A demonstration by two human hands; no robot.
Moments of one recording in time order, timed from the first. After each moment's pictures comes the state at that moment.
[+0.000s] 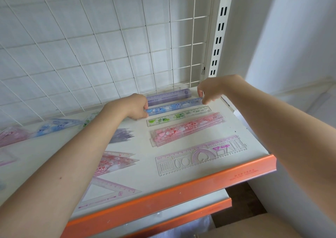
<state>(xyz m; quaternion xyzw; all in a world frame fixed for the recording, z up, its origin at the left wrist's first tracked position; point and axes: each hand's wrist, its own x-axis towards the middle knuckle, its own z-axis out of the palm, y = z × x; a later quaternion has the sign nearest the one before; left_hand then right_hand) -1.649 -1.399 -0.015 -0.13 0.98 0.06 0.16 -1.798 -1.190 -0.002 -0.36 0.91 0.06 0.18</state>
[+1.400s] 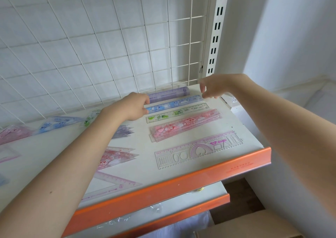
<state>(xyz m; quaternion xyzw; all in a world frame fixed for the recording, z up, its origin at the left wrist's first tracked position) -1.630 -1.393 -0.017 -0.11 0.99 0.07 0.07 -1.783 -1.173 0.005 -0.34 0.93 0.00 0.16</state>
